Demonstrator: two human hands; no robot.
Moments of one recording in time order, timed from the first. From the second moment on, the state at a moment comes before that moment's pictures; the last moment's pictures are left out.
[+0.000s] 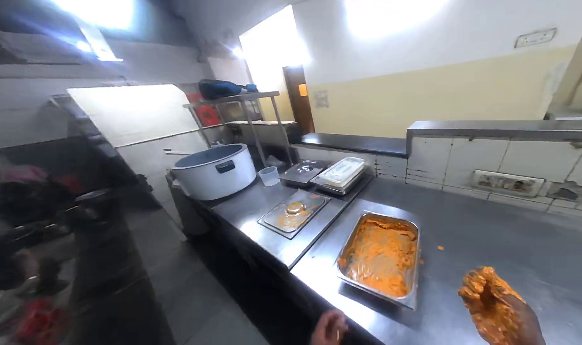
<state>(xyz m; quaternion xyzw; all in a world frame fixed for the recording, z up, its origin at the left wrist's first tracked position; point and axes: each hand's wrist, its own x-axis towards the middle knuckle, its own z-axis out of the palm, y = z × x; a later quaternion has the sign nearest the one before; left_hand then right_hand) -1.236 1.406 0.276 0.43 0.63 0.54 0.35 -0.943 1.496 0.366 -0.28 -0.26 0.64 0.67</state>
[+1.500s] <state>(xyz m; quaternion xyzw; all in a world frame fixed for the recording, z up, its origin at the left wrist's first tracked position) -1.341 1.853 0.245 0.54 0.70 0.24 0.40 -1.173 1.614 0.266 -0.68 -0.66 0.29 -0.09</state>
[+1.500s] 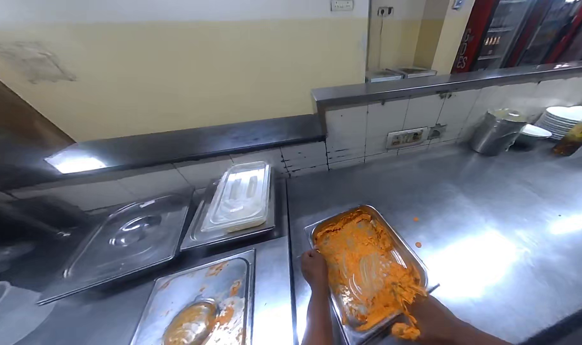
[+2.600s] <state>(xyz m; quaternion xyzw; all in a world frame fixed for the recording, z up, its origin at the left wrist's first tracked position) -1.340 1.850 0.250 0.54 0.72 0.23 0.38 -1.178 1.655 0.312 -0.63 -0.19 0.54 0.53</state>
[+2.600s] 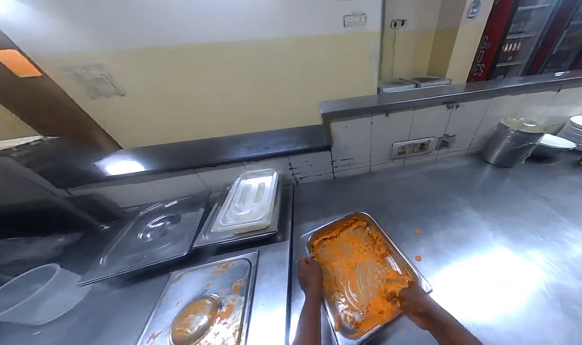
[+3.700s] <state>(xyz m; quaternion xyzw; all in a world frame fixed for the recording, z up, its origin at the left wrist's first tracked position) -1.339 1.851 0.248 0.52 0.72 0.25 0.39 -1.194 1.659 0.271 -0.70 -0.65 0.30 -0.04</state>
